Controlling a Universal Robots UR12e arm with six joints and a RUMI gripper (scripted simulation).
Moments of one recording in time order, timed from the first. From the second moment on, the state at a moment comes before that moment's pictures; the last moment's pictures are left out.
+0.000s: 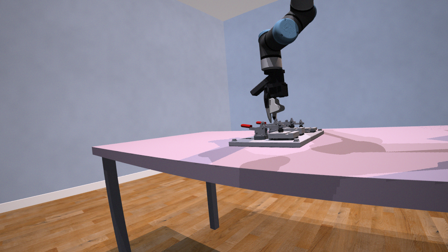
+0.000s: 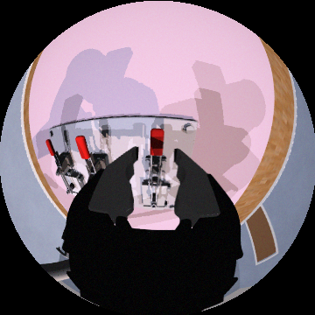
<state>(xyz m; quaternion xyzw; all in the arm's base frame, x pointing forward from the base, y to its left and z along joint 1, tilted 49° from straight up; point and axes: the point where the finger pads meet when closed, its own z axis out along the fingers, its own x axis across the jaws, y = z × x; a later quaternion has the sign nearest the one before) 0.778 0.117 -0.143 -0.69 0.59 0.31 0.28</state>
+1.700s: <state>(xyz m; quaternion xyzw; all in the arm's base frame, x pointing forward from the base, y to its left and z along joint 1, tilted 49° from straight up) 0.777 0.139 -0.161 -0.69 0.59 0.30 0.28</state>
